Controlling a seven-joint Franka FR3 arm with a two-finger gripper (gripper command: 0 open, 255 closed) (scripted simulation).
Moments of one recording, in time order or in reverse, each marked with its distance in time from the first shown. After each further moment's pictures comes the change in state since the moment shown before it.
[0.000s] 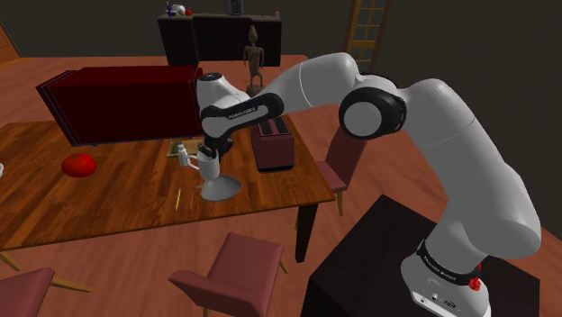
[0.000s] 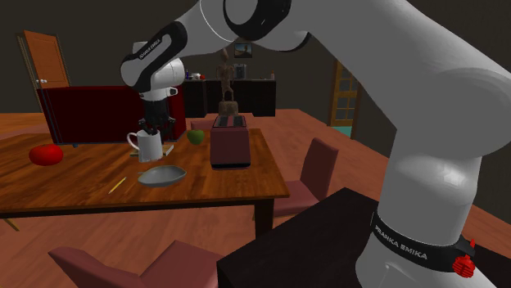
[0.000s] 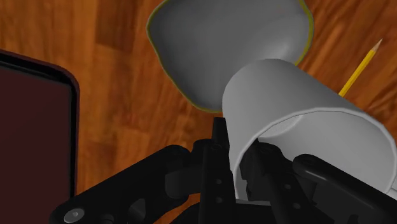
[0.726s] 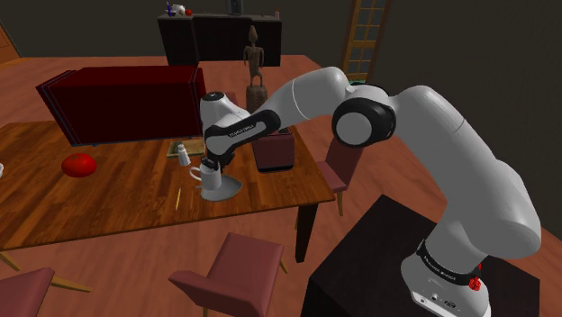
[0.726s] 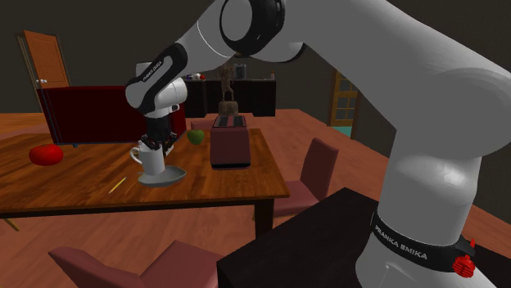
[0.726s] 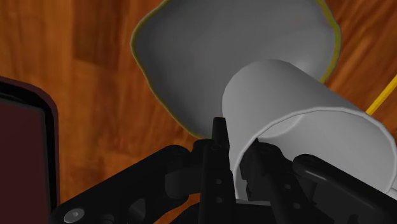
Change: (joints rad) arm 0.003 0.078 -0.007 -0.016 -0.008 0.093 0.012
